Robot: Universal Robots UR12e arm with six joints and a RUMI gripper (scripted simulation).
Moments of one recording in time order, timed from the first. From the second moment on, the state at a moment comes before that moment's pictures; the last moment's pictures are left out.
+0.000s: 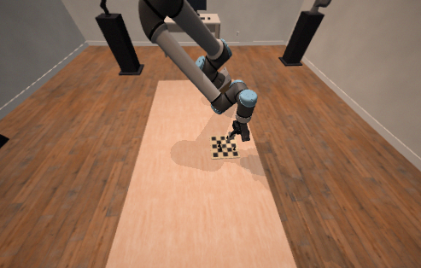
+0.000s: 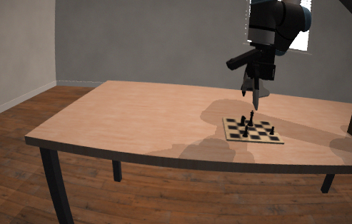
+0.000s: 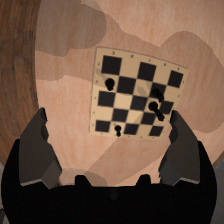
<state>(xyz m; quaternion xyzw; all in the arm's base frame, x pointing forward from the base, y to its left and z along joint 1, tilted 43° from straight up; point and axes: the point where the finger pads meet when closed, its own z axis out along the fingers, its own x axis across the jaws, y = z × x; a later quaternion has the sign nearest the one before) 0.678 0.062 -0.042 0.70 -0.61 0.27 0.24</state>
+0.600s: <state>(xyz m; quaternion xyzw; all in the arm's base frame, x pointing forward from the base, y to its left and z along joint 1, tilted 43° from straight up) 0.674 0.056 -0.042 0.61 -0.70 0.30 0.21</state>
